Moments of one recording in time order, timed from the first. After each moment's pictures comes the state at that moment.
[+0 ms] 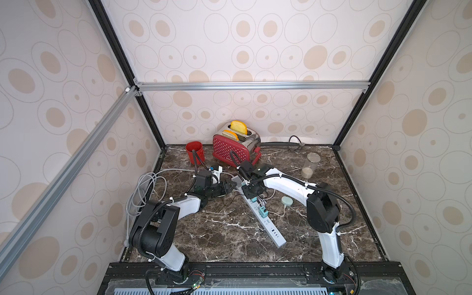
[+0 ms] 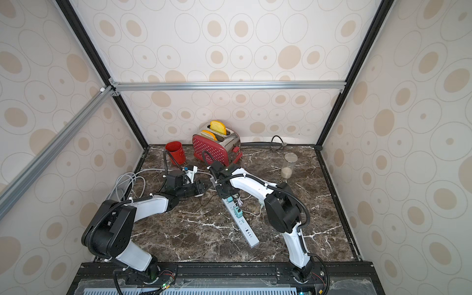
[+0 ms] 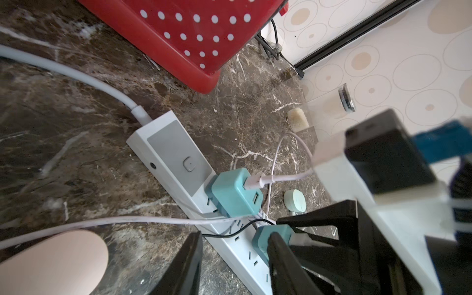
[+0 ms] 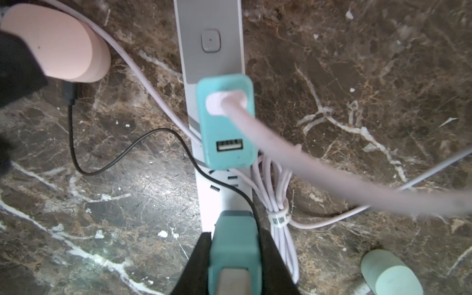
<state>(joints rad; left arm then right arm) -0.29 1.59 0.71 0.35 0.54 -0.62 0.81 2.03 1.67 -0.93 0.14 0.33</state>
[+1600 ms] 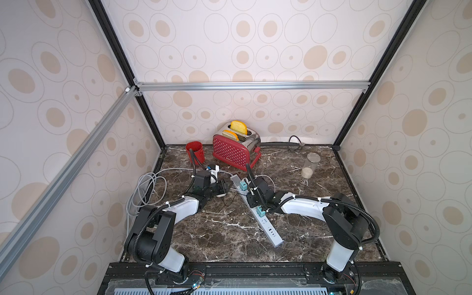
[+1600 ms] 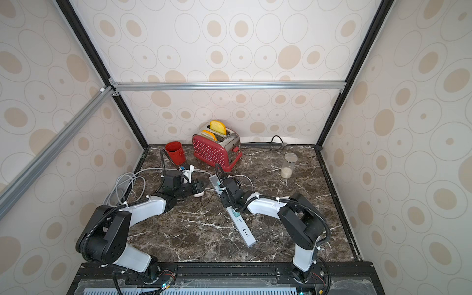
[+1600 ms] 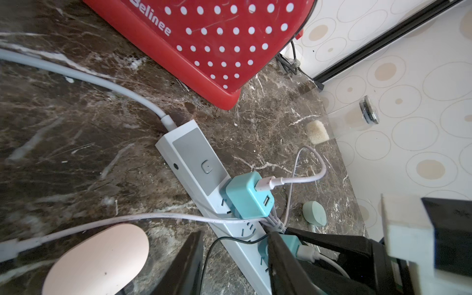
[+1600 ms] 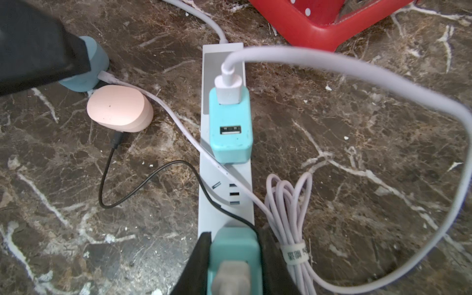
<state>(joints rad) -0.29 1.52 0.70 0.26 0.40 -0.58 0.82 1.80 1.06 -0.11 0.19 0.28</state>
